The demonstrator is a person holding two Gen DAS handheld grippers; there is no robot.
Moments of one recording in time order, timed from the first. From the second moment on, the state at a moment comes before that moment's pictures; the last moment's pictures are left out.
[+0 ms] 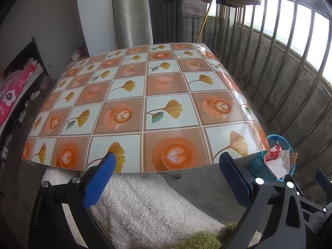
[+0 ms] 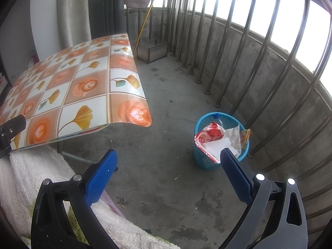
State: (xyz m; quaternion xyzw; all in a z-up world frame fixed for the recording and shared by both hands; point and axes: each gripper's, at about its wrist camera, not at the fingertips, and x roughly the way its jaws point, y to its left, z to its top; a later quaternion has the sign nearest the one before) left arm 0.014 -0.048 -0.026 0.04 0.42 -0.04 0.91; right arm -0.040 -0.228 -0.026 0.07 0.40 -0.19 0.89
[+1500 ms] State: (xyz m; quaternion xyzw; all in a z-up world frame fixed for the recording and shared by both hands) left arm 0.016 -0.046 -0.030 0.04 0.42 -0.04 0.91; right arm -0.040 -0.225 -0.026 0.07 0.40 -0.19 0.89
